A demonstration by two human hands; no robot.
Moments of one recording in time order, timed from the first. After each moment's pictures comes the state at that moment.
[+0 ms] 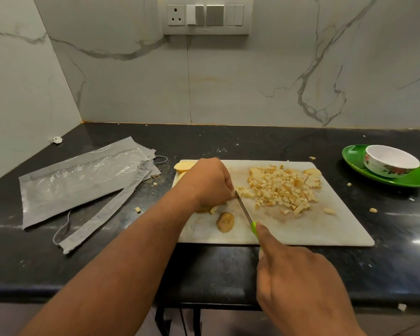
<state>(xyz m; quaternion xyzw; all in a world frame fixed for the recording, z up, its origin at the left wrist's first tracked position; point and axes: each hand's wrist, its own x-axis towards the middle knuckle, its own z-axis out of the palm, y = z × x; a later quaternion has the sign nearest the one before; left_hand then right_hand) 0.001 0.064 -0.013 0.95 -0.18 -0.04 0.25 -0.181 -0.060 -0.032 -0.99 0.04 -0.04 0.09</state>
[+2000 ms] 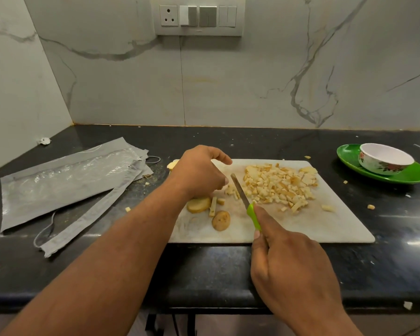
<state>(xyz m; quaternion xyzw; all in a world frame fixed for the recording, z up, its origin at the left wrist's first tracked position) 0.009 0.069 -0.018 0.90 -0.16 -0.01 0.41 -0.170 -0.061 -0.047 -0.97 0.05 -0.17 0.18</state>
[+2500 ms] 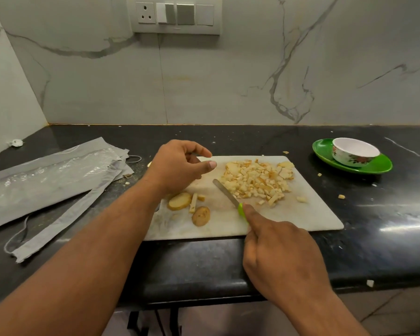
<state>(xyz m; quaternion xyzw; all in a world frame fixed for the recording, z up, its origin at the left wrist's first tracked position) 0.011 0.074 -0.022 0.86 -0.21 0.06 0.46 -0.170 -0.083 -0.052 -0.98 0.07 -0.15 0.08</state>
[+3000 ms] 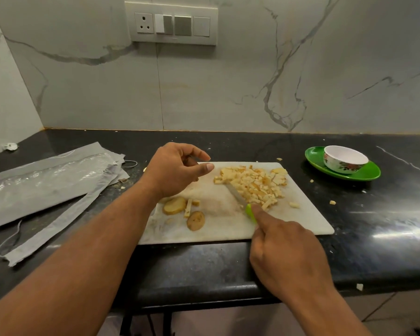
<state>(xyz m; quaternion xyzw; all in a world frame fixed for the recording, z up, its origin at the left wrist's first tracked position) 0.011 0.076 -0.020 0.84 -0.25 0.08 0.47 -0.169 -0.098 -0.048 -0.98 0.11 -0.14 0.06</state>
